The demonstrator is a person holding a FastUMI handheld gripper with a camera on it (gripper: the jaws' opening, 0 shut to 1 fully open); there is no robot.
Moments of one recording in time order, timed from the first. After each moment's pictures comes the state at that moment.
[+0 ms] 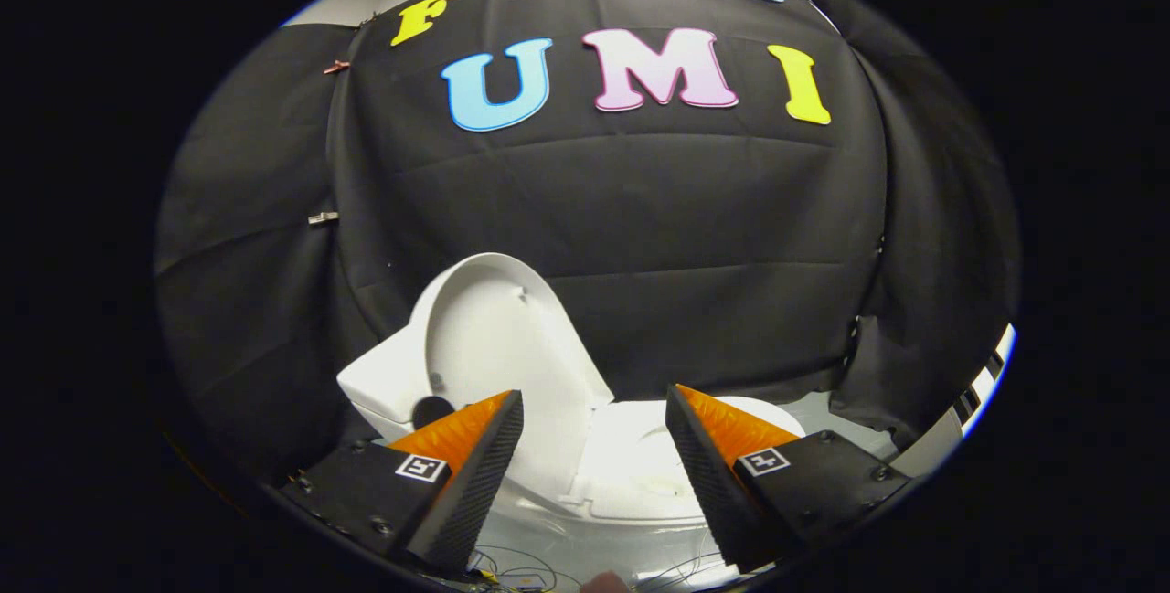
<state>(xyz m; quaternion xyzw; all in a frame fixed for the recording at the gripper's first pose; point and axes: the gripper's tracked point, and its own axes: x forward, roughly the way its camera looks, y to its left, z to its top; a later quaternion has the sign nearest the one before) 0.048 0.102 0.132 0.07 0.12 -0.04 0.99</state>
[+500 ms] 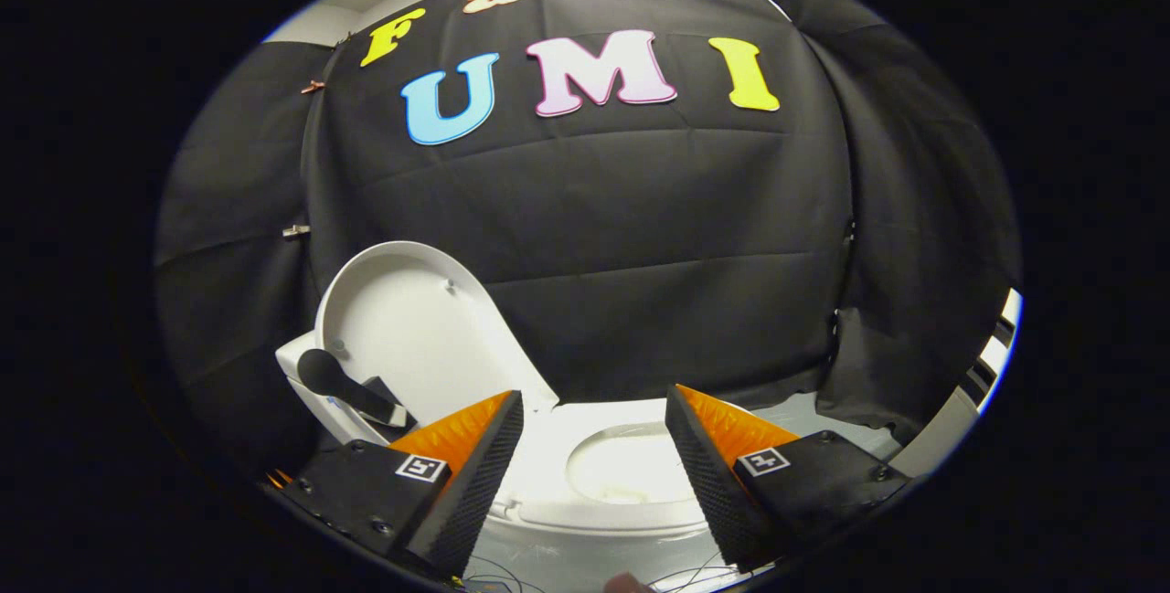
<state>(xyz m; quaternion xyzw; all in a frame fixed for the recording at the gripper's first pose) 0.039 0.010 0.071 0.08 0.07 -0.08 0.99</state>
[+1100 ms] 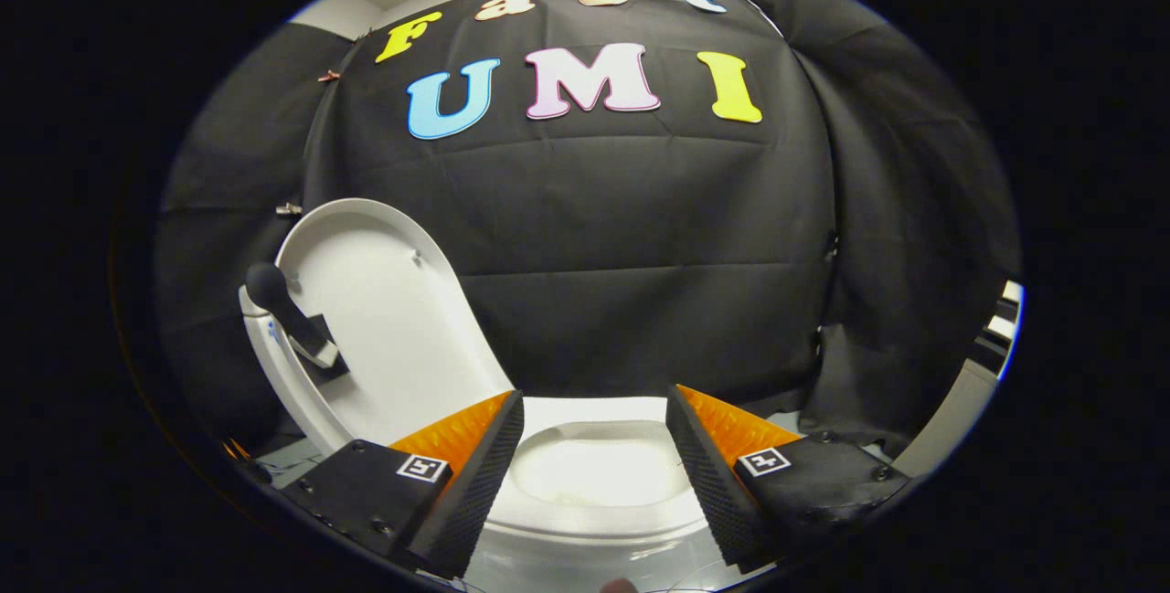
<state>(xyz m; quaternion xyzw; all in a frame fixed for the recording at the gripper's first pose) 0.032 -0.031 0.009 0.03 0.03 -0.09 1.00</state>
